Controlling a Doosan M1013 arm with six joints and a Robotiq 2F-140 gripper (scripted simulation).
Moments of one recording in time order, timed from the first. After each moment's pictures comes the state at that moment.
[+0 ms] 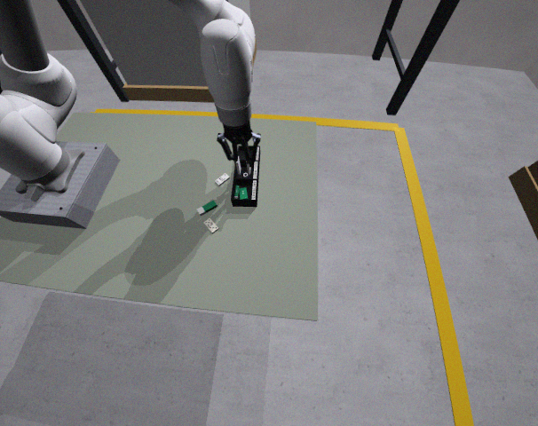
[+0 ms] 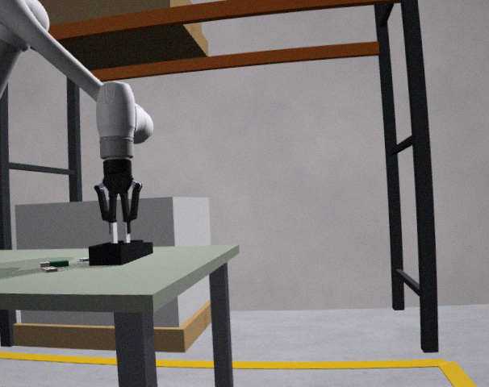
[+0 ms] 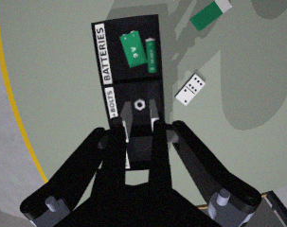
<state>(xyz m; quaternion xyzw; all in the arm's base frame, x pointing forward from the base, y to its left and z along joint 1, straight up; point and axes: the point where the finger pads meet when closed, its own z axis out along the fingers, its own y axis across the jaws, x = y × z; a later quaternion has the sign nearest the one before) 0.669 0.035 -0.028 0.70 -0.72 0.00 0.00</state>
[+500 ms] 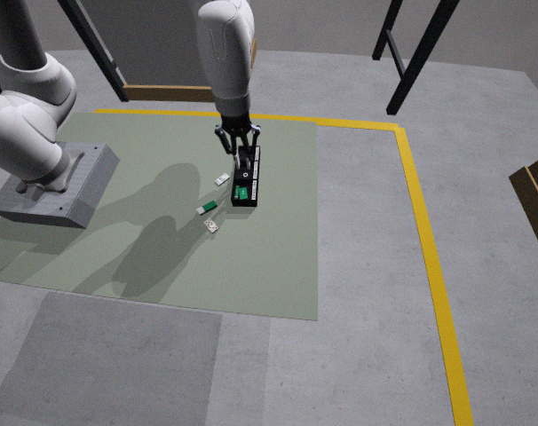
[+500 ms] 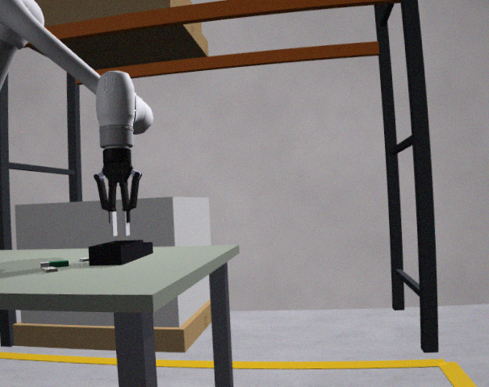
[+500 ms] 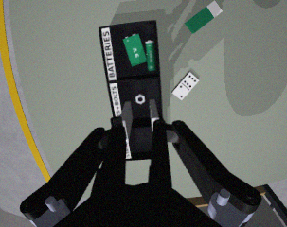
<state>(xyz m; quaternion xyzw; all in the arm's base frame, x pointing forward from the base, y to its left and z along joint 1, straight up) 0.669 0.035 0.002 0.70 -0.72 0.00 0.00</state>
